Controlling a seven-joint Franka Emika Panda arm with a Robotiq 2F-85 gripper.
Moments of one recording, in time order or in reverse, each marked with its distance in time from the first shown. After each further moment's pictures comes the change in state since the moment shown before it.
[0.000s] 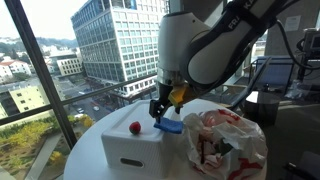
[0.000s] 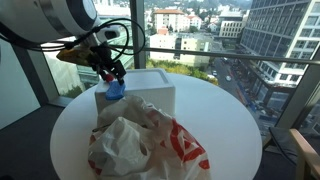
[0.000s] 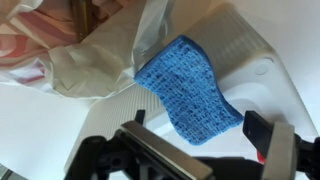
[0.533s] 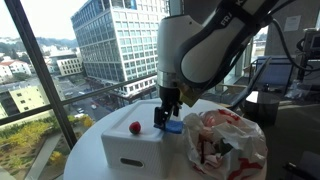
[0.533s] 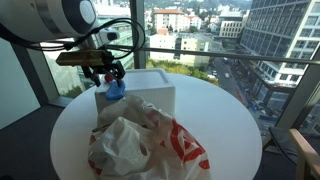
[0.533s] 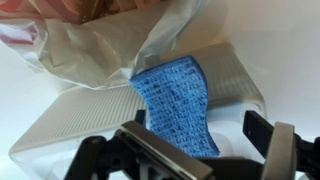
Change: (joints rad) arm 0.017 0.009 0.002 0.002 0.111 -0.052 -0.439
